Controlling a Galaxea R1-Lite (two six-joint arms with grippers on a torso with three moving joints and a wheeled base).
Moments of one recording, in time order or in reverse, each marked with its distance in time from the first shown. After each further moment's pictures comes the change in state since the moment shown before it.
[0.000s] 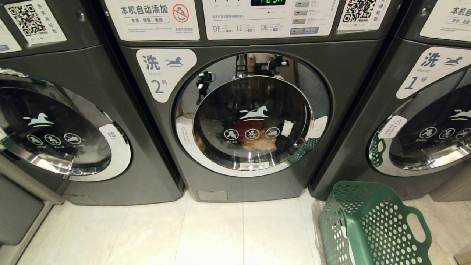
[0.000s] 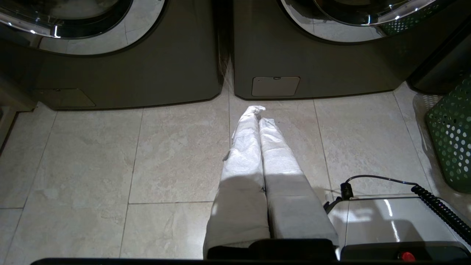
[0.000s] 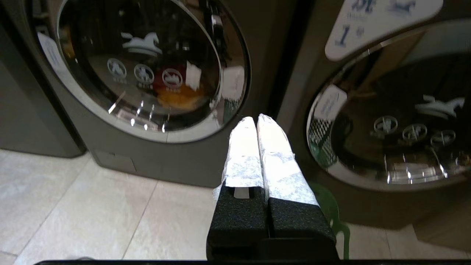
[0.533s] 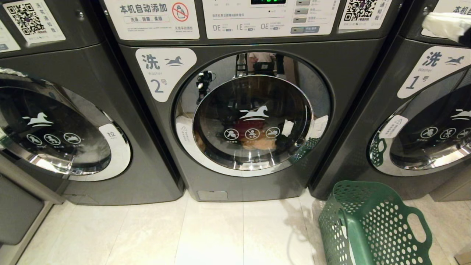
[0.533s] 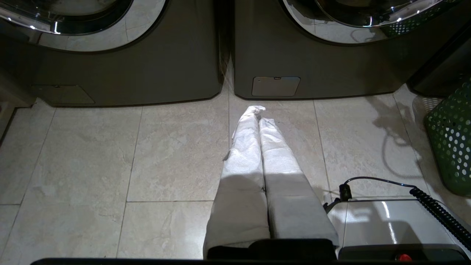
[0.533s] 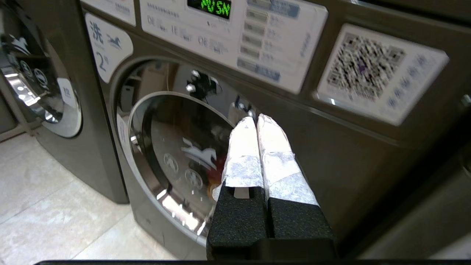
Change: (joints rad) left arm 0.000 0.000 0.000 -0.001 0.005 -0.016; right arm 0.136 0.828 -0.538 -0.437 0.298 -0.055
